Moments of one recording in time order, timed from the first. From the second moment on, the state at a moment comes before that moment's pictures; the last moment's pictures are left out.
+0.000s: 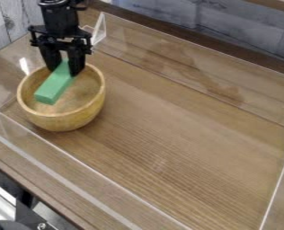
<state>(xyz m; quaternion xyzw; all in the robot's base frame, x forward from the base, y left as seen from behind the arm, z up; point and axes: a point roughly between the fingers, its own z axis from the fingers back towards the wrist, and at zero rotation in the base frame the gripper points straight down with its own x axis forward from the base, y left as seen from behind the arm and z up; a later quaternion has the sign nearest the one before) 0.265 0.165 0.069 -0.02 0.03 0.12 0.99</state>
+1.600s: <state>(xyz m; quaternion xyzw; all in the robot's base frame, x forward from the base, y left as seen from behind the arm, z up) 0.229 0.107 0.062 -0.02 0.04 0.08 1.00</state>
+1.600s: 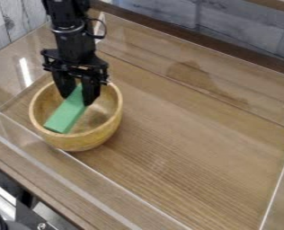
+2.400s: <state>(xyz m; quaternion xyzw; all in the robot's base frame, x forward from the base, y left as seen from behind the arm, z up) 0.238 0.099 0.055 -0.02 0.03 0.04 1.00</state>
